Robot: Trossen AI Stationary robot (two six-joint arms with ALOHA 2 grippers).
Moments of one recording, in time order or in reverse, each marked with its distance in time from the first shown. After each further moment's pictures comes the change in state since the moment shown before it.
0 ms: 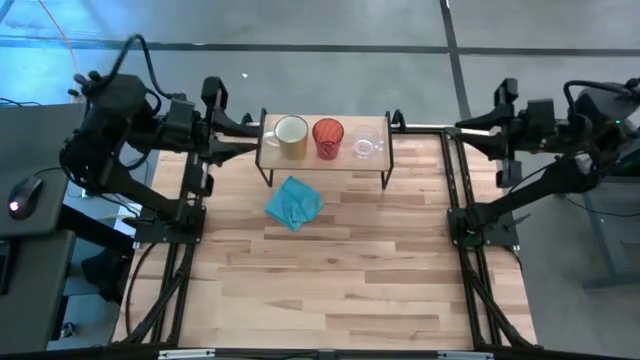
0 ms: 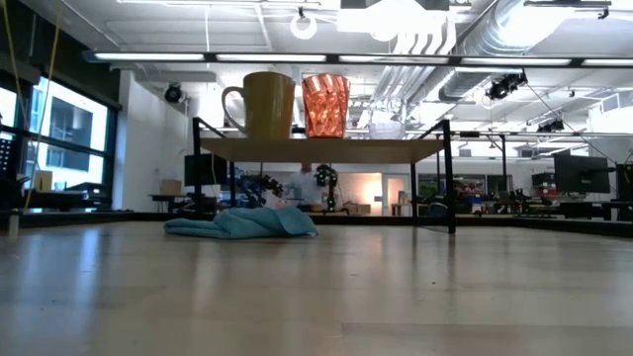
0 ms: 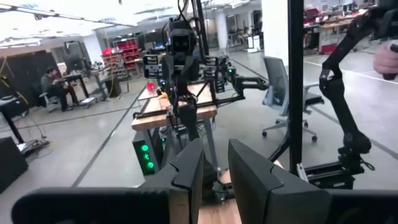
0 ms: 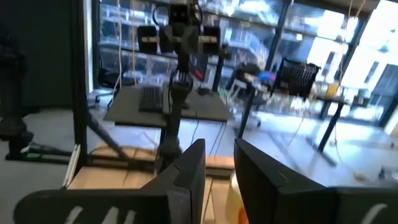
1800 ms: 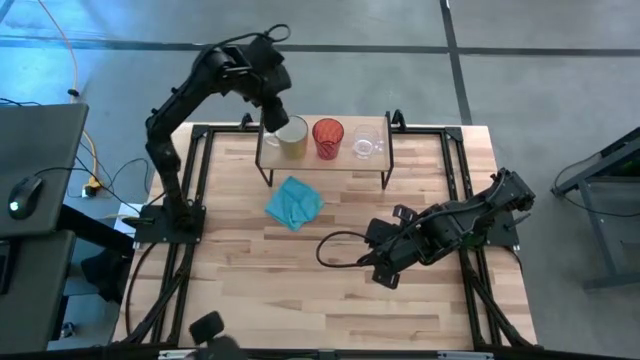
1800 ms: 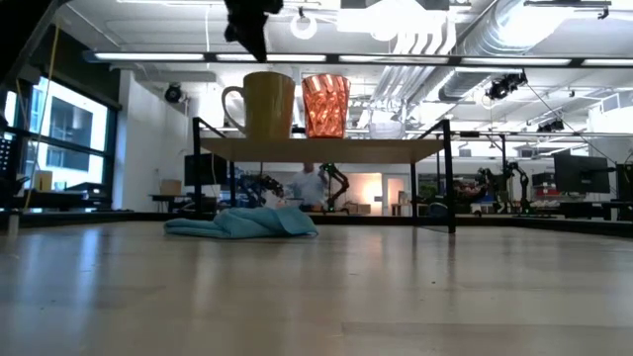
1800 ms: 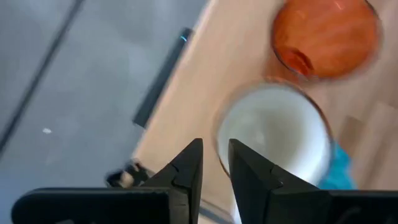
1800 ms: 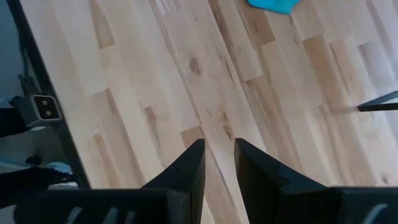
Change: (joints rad) left arm 0.714 0.534 0.241 -0.746 0.000 0.037; right arm 0.275 0.689 -0.001 -0.588 -0.048 1.015
